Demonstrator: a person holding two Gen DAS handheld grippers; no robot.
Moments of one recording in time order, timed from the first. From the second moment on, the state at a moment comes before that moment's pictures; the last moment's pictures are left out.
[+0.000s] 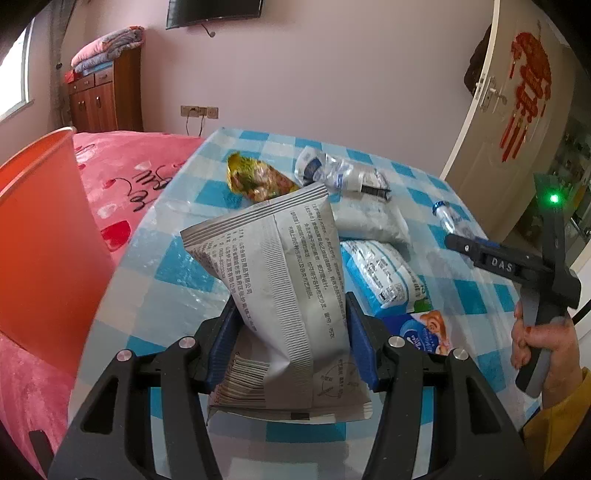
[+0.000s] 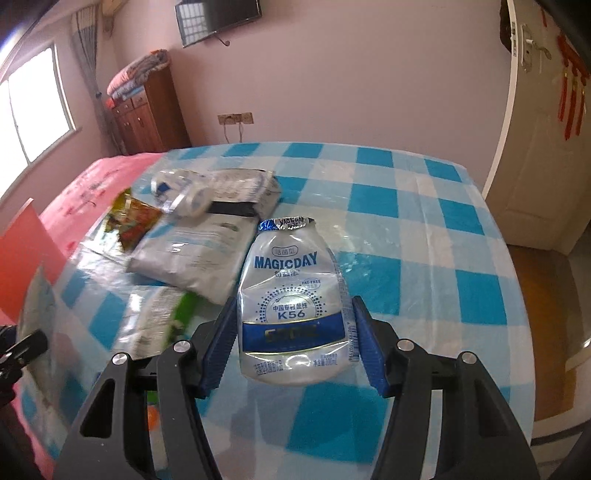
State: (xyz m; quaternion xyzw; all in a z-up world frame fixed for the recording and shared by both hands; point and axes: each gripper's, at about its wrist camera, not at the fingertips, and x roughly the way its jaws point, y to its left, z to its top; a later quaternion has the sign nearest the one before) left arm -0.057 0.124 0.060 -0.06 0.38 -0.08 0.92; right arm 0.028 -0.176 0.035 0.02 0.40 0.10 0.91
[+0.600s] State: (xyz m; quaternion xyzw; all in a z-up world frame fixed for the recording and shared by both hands) left arm -0.078 0.184 0.117 -0.09 0.30 -0.05 0.95; right arm -0.003 -0.082 0.100 0.03 0.37 0.22 0.90
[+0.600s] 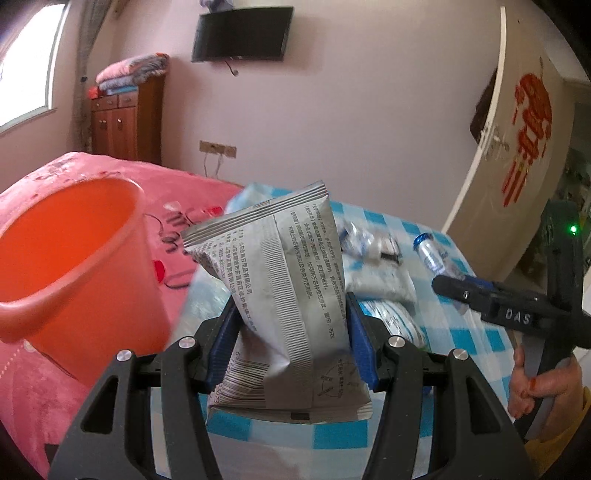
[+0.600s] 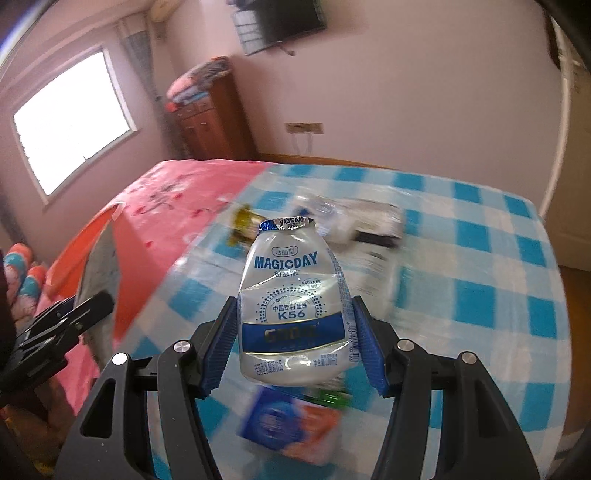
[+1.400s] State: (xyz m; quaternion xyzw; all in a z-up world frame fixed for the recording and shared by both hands) left arm -0.079 0.343 0.138 -0.13 0.27 0.13 0.95; right arm 0.013 0.175 0.176 -0.02 0.34 0.45 0.83
